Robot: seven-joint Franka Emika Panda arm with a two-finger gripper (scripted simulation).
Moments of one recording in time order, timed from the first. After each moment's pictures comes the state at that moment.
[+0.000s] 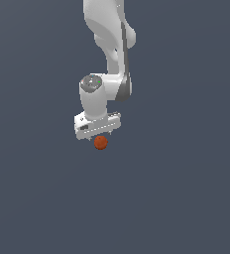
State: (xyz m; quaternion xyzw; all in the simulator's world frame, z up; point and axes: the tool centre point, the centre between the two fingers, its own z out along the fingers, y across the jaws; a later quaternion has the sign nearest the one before) arm -0.048 -0.073 0.098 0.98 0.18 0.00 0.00
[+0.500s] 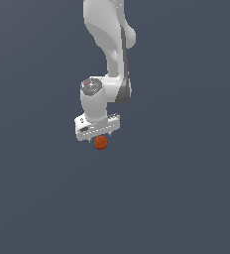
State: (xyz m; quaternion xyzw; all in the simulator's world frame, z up) arm -0.049 -0.074 0.087 0.98 0.19 0.00 0.00
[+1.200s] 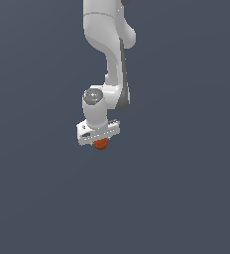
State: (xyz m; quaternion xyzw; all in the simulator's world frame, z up) arm -0.050 -0.075 0.048 0.98 0.19 0.00 0.00
